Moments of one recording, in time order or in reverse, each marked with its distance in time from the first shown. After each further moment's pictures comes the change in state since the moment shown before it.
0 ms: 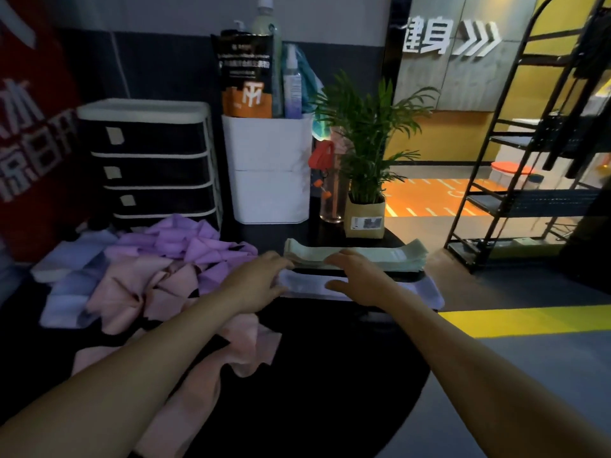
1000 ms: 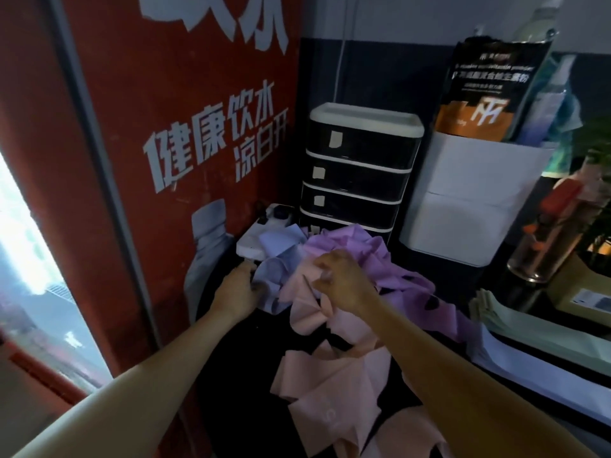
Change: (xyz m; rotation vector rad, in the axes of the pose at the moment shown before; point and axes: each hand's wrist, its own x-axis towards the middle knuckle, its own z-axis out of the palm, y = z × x) left_hand -0.165 -0.227 -0.062 -0.301 0.426 -0.854; right_hand 0.162 -0.253 0.123 0.168 -0.012 -0.313
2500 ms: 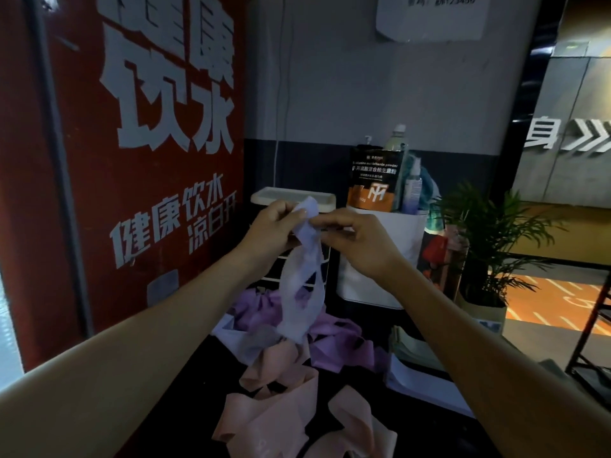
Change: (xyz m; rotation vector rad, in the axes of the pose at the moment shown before) left_hand -0.058 0.253 -0.071 -0.859 -0.183 0.497; right_hand -0.089 -0.041 -0.213 0.406 0.390 -0.308
